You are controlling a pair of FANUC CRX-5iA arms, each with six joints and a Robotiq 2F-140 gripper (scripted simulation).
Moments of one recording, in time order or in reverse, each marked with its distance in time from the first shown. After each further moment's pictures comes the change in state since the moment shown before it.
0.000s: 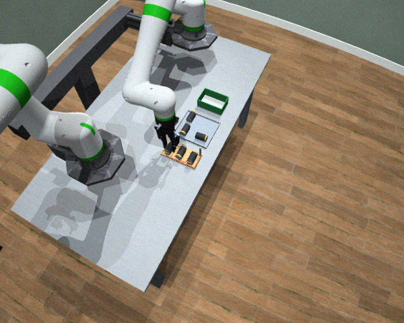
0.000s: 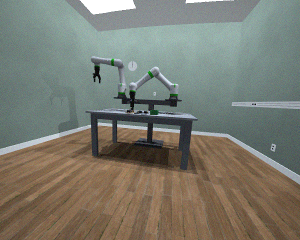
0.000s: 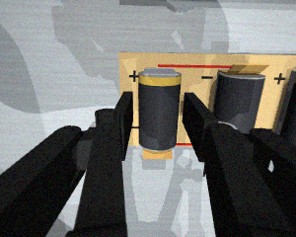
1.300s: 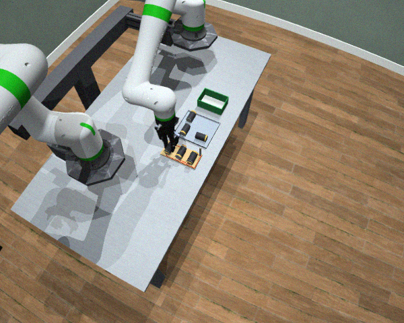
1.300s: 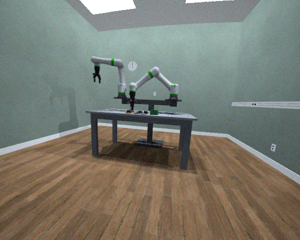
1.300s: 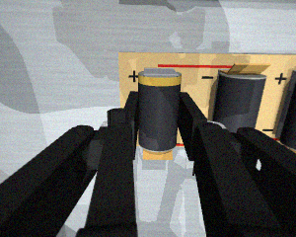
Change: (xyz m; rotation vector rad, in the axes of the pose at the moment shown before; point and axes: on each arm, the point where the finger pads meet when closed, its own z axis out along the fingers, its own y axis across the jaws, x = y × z) left arm 0.000 0.000 0.001 0.000 0.000 0.000; right arm 0.000 0.000 0.000 0.000 0.000 0.000
